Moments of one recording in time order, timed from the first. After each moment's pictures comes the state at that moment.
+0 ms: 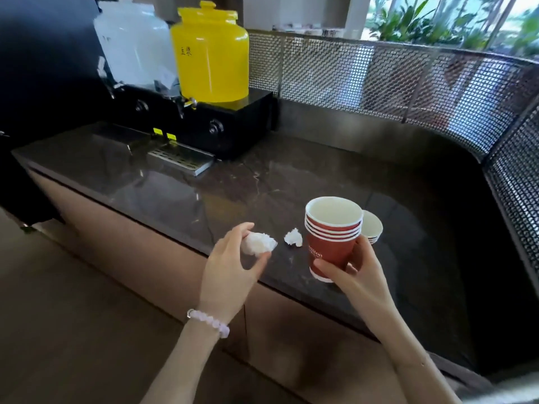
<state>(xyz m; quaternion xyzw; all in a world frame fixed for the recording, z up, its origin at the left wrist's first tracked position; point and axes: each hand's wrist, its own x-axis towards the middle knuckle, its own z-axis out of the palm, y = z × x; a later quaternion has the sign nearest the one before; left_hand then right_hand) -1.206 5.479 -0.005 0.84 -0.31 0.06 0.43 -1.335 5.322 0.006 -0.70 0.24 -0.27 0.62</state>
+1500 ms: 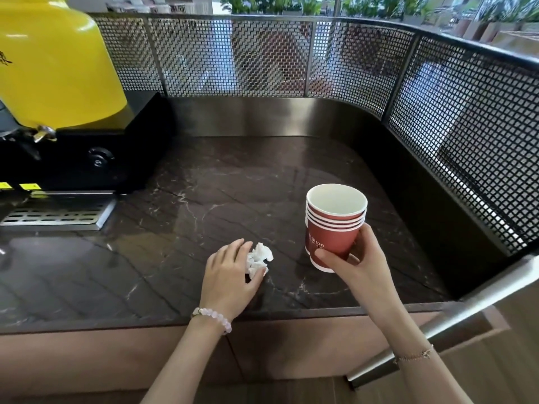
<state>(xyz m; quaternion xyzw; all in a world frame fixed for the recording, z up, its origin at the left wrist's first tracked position) -1.098 5.392 -0.076 0.78 -0.59 0.05 0.23 -1.304 5.330 0.009 -0.62 0.43 -0.41 0.50</state>
